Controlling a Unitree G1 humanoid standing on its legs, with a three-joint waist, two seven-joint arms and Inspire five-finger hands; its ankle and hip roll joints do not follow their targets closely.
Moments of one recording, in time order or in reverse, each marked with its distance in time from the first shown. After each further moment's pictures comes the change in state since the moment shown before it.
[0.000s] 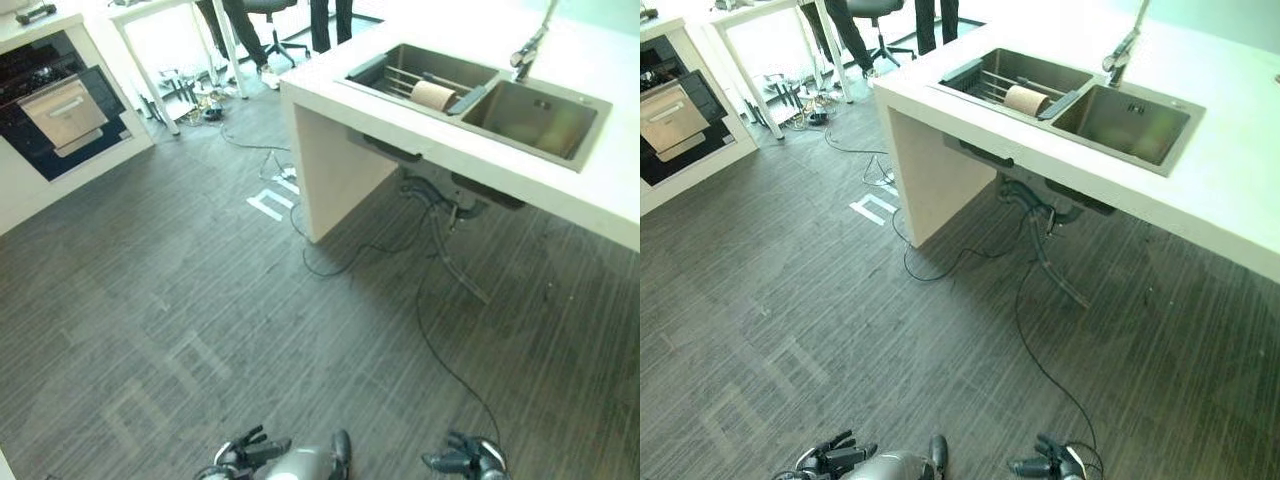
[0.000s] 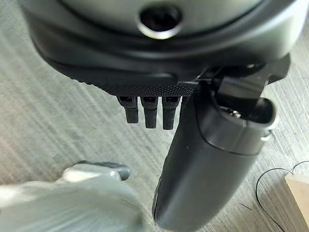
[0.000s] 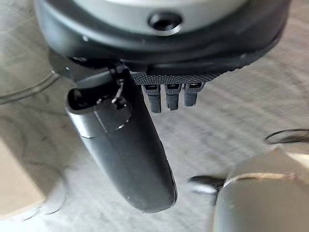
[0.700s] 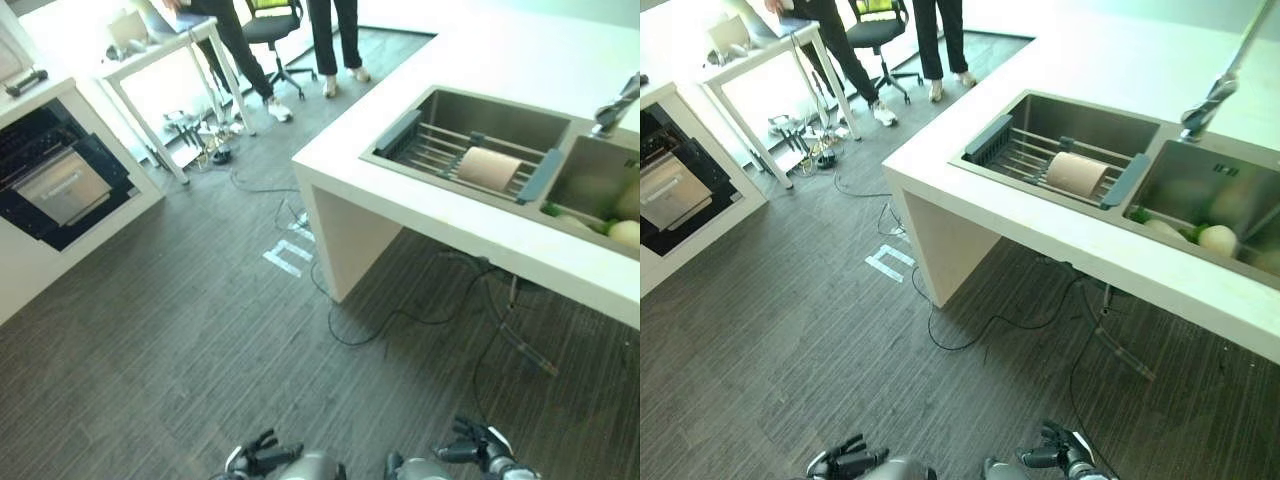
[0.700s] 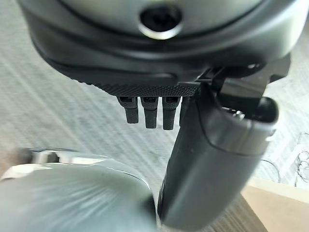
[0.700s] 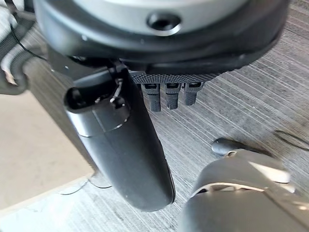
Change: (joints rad) left arm 0.075 -0.033 -0.030 -0.108 -0.006 0.014 0.023; right arm -0.026 -0.034 0.022 0.006 -0.068 0.018 0.021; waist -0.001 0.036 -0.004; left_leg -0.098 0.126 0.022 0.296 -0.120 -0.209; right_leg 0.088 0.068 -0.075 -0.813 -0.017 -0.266
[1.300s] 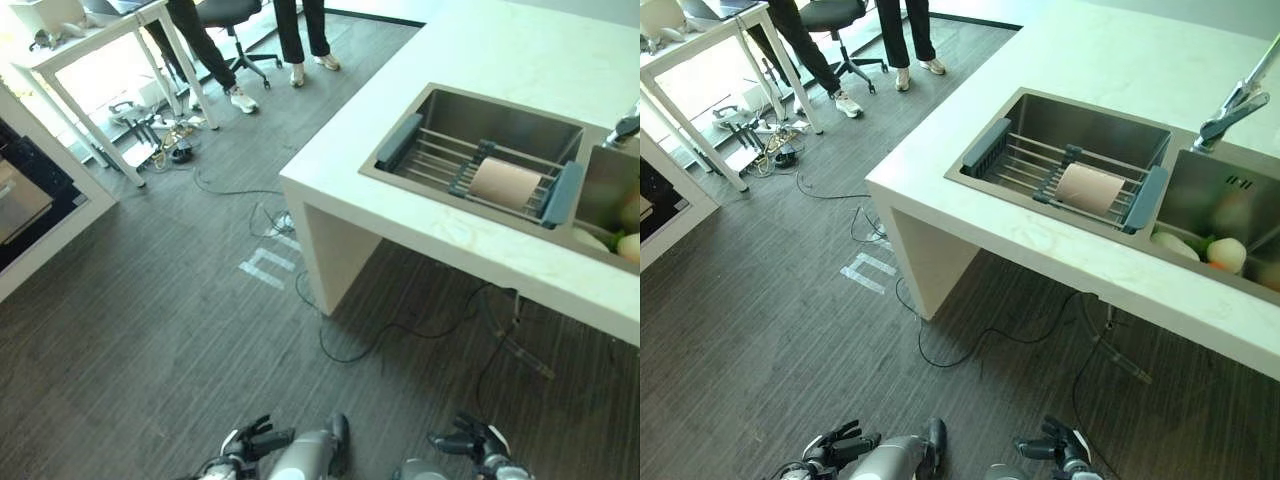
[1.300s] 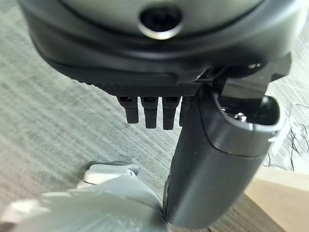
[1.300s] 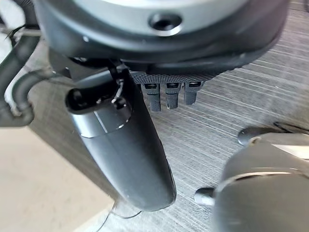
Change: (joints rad) left arm -0.074 0.022 -0.025 0.082 0.053 -0.034 -0.004; right arm 0.020 0.024 -0.061 0.008 0.074 -0.024 -0.040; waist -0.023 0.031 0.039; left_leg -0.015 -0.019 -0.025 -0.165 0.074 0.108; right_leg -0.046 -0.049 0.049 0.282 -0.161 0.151
